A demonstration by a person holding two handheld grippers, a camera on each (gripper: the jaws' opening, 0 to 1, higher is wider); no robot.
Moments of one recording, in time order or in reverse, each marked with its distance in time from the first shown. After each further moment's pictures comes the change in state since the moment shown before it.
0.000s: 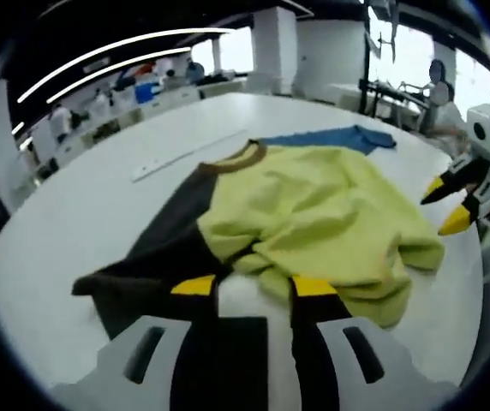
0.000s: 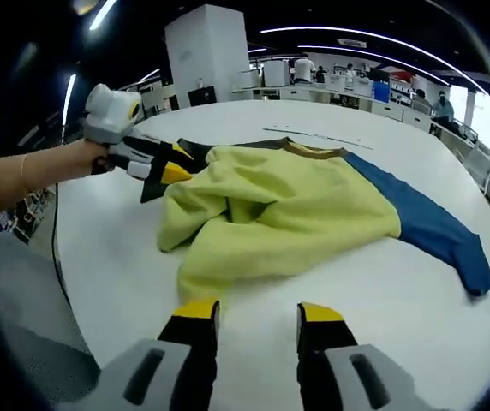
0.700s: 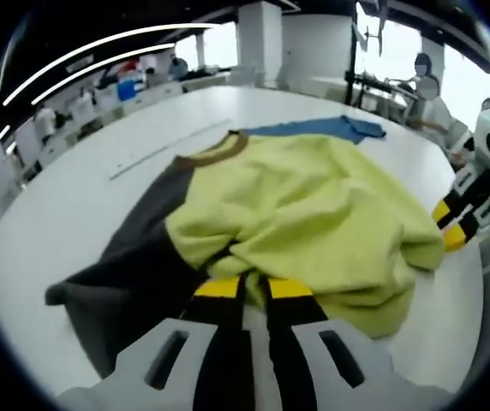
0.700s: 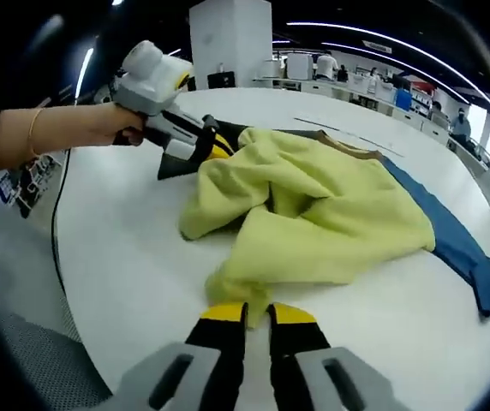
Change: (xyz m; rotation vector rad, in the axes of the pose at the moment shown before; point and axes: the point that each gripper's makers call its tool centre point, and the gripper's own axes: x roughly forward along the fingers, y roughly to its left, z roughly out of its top) left arm 0.016 -0.016 -0.007 0.012 0.035 -0.054; right arm 0.022 0.036 -0.004 -0.137 0.053 0.034
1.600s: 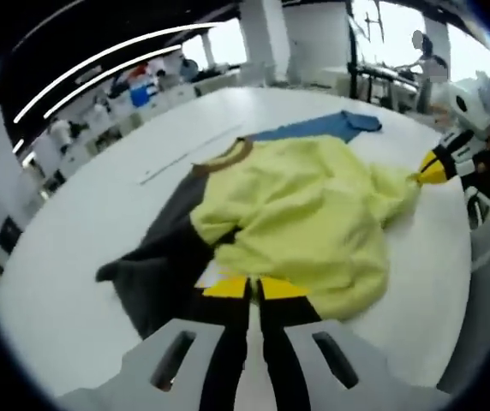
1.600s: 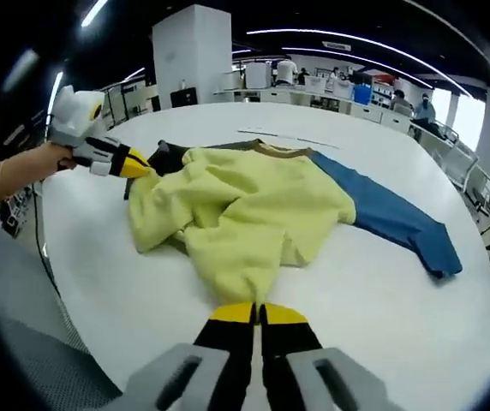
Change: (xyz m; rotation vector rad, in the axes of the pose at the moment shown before) left arm -0.073 -0.013 0.003 -0.034 0.004 0.113; right arm -0.073 -0.078 -0.021 0.186 -0.072 -0.174
